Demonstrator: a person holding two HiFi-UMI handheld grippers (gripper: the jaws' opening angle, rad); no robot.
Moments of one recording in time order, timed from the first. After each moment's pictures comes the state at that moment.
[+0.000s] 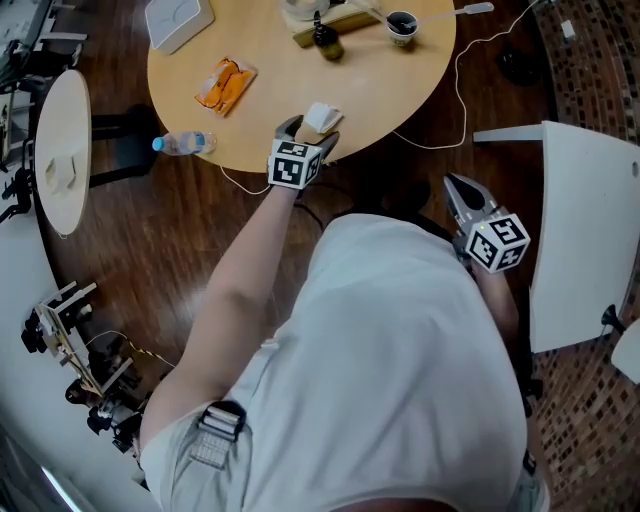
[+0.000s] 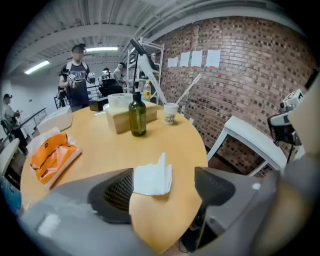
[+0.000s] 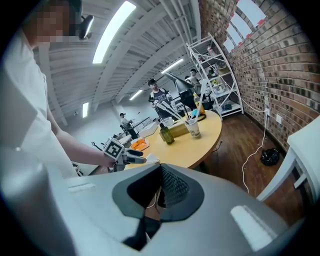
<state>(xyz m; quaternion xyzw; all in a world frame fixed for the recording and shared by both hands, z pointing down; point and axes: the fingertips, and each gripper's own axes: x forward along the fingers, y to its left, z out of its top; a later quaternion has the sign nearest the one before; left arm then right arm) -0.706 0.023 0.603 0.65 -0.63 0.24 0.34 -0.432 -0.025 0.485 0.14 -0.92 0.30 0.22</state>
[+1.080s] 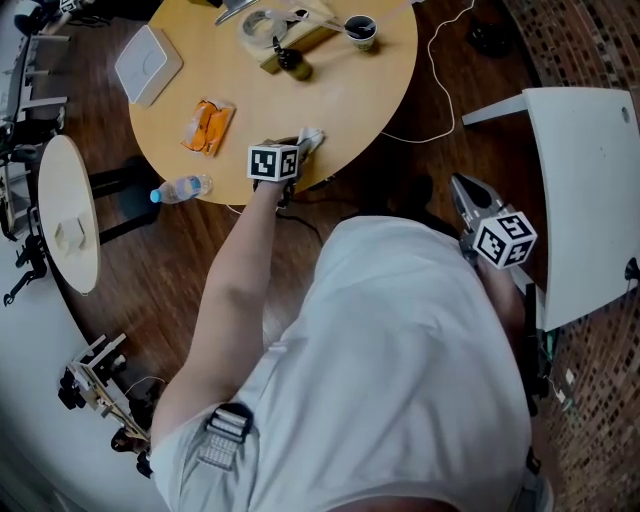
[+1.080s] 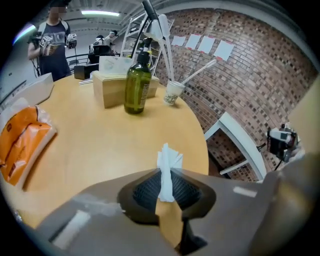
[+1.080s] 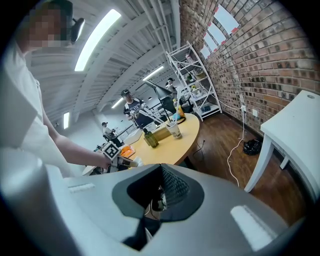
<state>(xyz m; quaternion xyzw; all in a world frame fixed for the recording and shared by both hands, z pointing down) -0.716 0.010 0.641 0.67 -0.53 0.25 0.46 -0.393 -0.031 0.496 0.24 -0.89 0.33 0.19</state>
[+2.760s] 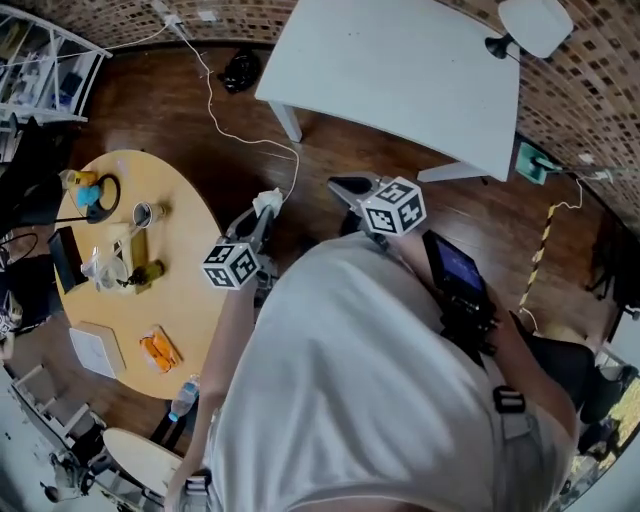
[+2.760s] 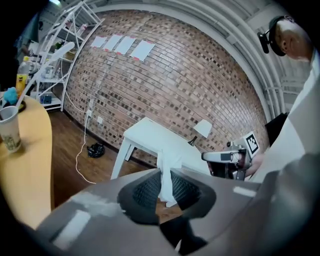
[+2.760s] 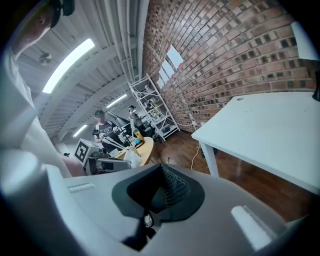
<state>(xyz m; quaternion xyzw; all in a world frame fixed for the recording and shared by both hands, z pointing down) -0.369 -0.067 0.536 0.90 -0.21 0.17 0.34 -0.226 -0.028 0.506 0.48 -0.80 0.35 0.07</state>
